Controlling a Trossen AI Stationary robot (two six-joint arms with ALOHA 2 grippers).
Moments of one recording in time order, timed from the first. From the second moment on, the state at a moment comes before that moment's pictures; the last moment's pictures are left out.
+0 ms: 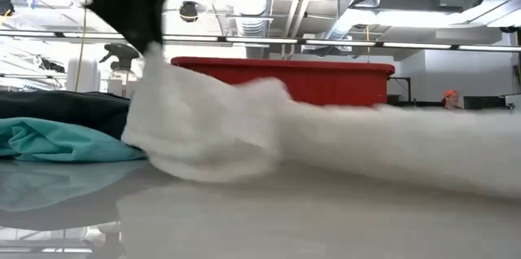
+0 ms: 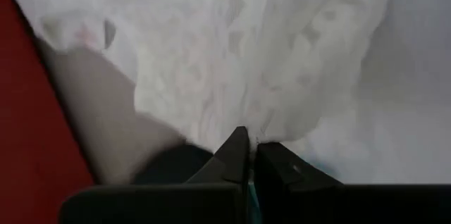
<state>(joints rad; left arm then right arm) -0.50 1.76 1.40 -1.13 -0.50 -0.12 0.97 2.21 1.86 -1.27 0.00 1.46</state>
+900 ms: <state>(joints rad) -0.87 1.69 1.40 -1.42 -0.16 -0.81 0.81 1.86 1.56 -1.42 0.08 2.08</state>
